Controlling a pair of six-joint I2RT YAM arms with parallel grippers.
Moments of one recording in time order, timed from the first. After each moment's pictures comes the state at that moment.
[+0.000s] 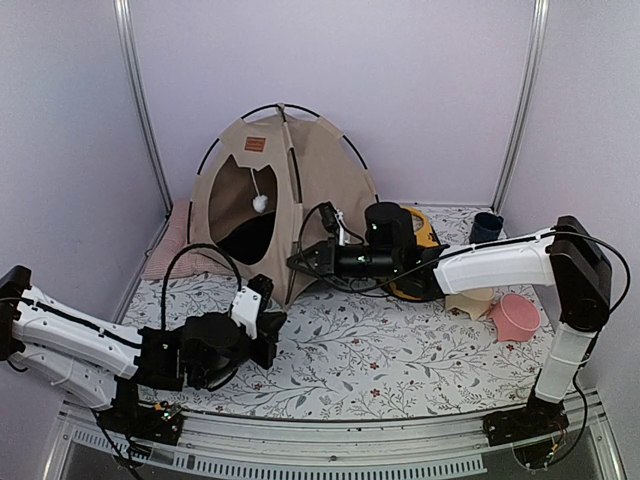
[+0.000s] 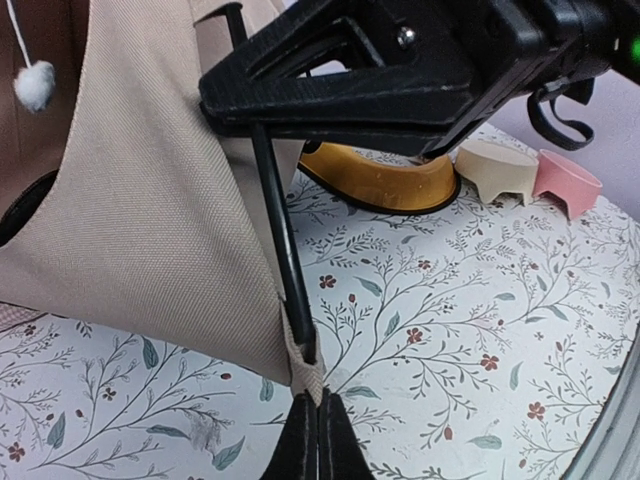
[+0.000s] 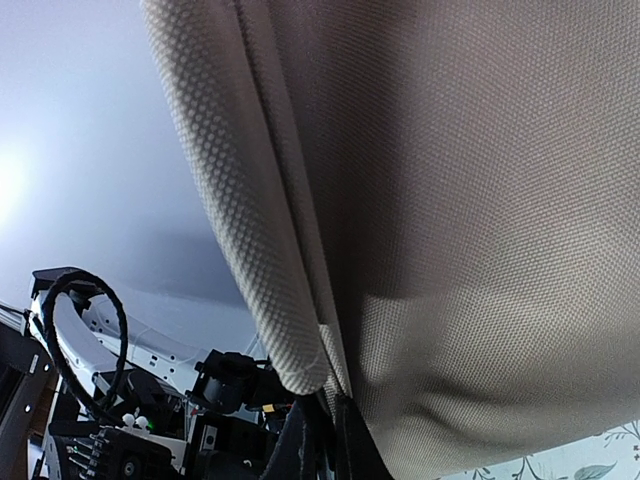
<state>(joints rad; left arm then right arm) -1.34 1.23 0.47 0.36 -0.68 -0.34 0.90 1.82 1.18 0.44 -0.42 0.88</state>
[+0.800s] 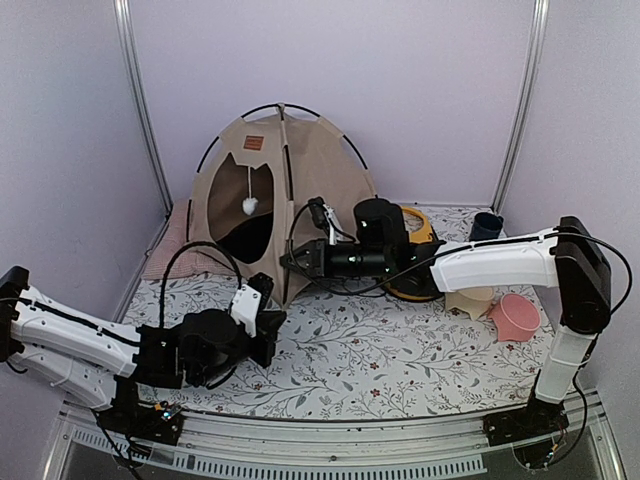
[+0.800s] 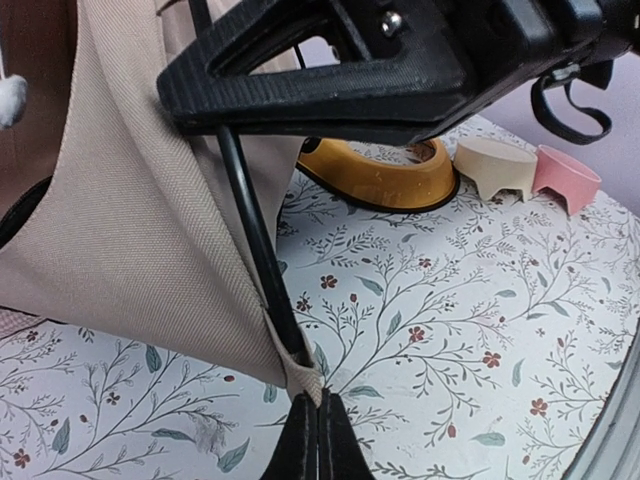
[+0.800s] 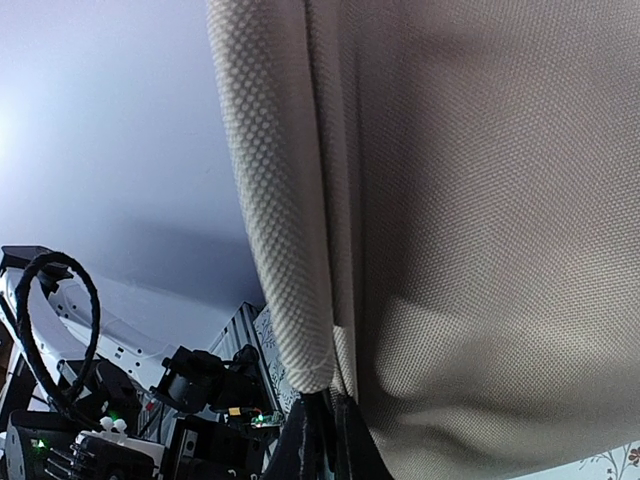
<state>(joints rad) -1.33 1.22 0.48 0.35 -0.64 -0.32 0.95 1.82 1.24 0.34 -0.34 0.73</state>
